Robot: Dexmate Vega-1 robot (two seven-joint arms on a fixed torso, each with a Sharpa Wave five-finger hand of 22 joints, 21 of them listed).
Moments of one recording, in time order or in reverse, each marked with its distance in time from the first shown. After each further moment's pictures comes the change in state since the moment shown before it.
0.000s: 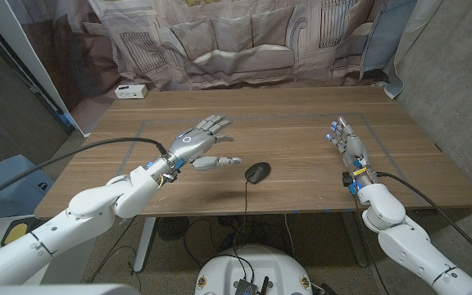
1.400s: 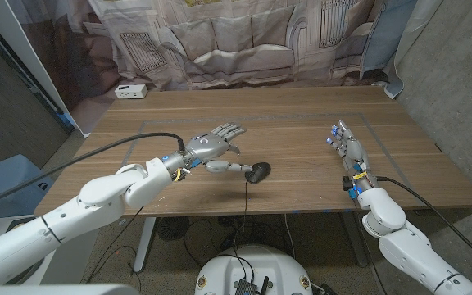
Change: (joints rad) left arm -0.127 0.038 0.132 -0.058 -0.030 0.069 -0.242; left_hand -0.055 -0.005 -0.054 0.015 0.034 0.109 0.012 0.009 -0.002 -0.094 -0.027 0.012 -0.008 -0.064 -0.064 0.000 0.000 -0.050 -0.015 0.005 0.005; right arm -0.040 -0.001 0.009 -0.022 -0.006 -0.001 -0.017; right_hand -0.005 0.005 -0.004 0.004 0.000 0.000 0.000 0.000 0.000 0.003 -0.004 0.000 0.000 0.002 0.002 -0.006 0.000 -0.002 0.009 -0.005 0.000
